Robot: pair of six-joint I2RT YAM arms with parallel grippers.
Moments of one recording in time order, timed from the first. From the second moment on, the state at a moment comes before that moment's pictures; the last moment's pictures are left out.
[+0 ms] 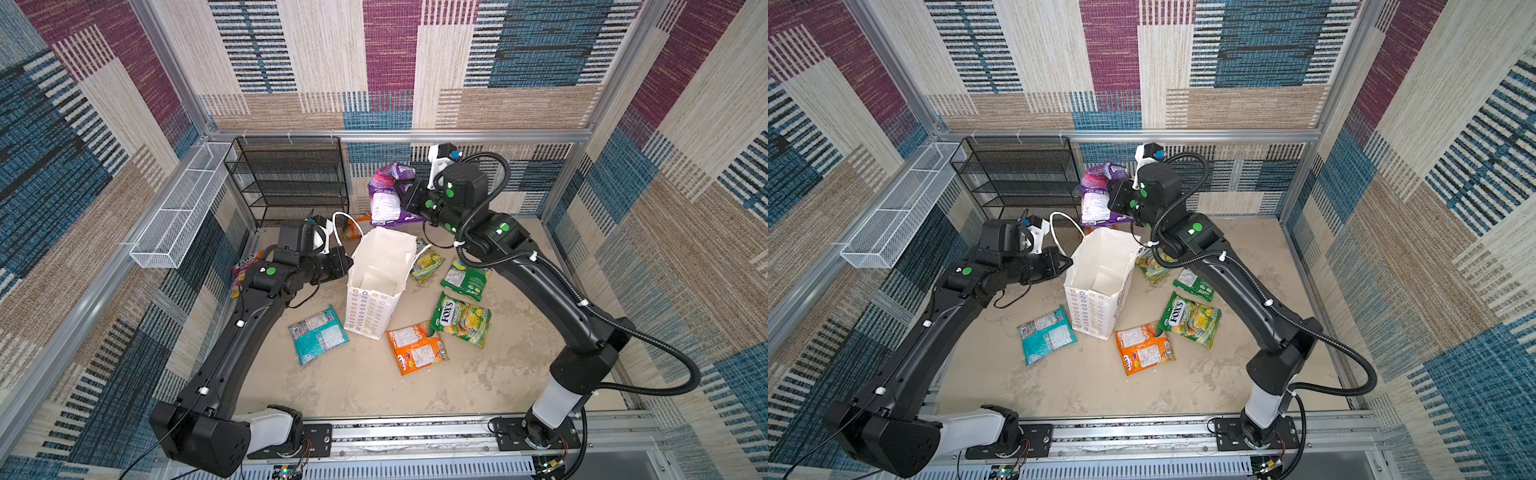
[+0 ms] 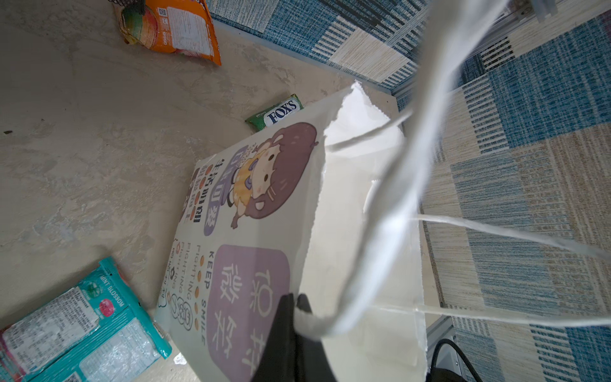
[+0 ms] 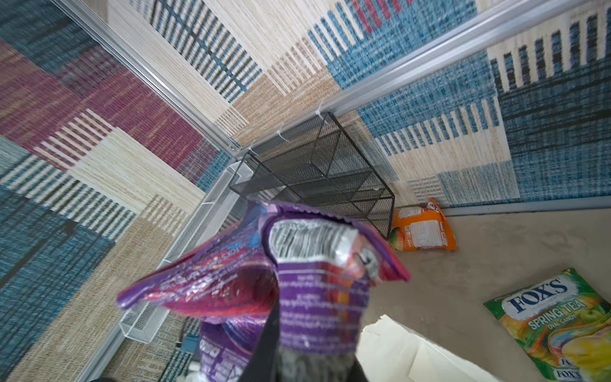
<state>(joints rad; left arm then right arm) -0.28 1.28 1.37 -0.78 0.34 -0.49 0.72 1.75 2.04 -0.47 0.09 0.71</state>
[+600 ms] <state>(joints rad) -0.28 1.28 1.36 -0.77 0.32 -0.50 0.80 1.75 1.80 -0.56 0.23 0.83</state>
